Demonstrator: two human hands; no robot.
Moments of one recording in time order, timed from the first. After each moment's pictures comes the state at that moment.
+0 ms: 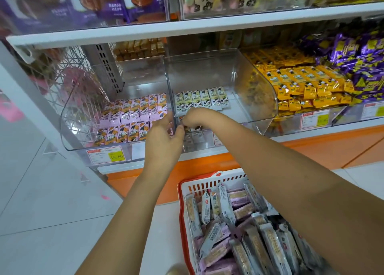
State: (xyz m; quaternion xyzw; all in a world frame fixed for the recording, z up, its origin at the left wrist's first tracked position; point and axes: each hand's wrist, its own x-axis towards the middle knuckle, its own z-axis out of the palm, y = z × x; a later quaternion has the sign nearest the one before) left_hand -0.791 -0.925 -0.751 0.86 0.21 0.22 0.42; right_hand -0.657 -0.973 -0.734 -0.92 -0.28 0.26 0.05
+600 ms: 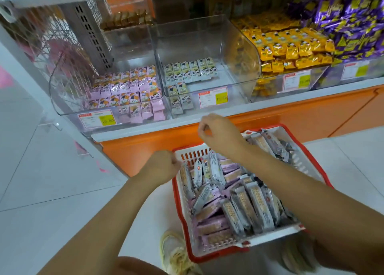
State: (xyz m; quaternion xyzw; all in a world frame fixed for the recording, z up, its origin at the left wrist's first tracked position) left_hand -0.871 -0.961 -0.810 0.95 0.16 -0.15 0.22; right_hand -0.758 -1.109 -0.809 -0.89 -0.36 0.03 0.29
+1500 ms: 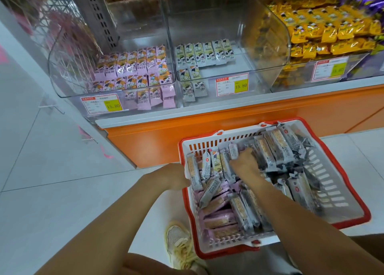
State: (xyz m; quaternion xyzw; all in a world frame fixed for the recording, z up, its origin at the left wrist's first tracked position) left_hand -0.873 -0.947 -0.877 0.90 0.10 -0.37 0.20; right_hand -0.756 -1.136 -0.977 -0.93 0.07 0.24 0.26
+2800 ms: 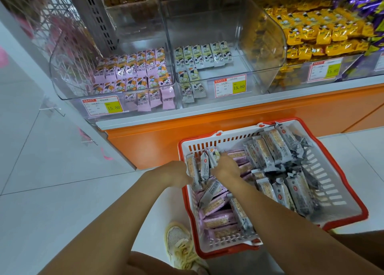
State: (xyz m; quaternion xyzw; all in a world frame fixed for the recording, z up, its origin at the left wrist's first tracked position) left_hand -0.864 -0.948 -0.876 0.90 0.12 -0.38 0.19; right_hand -0.784 -1.091 -0.971 -0.95 0.00 0.26 0.18
